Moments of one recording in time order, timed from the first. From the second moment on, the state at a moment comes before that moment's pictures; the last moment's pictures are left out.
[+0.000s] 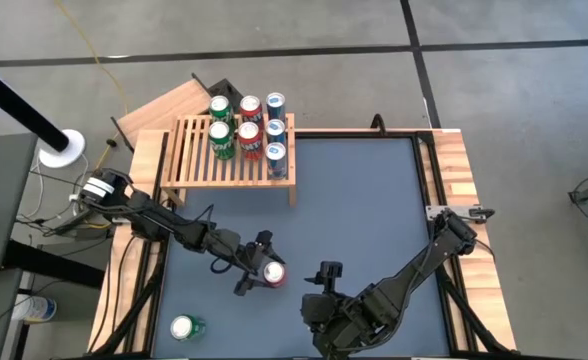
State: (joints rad) left arm -0.31 1.57 0.55 0.71 0.06 0.00; right arm 0.68 2.09 2.11 -1.14 0.68 0.55
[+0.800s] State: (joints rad) left arm -0.31 1.13 0.55 0.34 -0.28 -0.01; right arm 0.68 2.09 2.11 -1.13 0.68 0.55
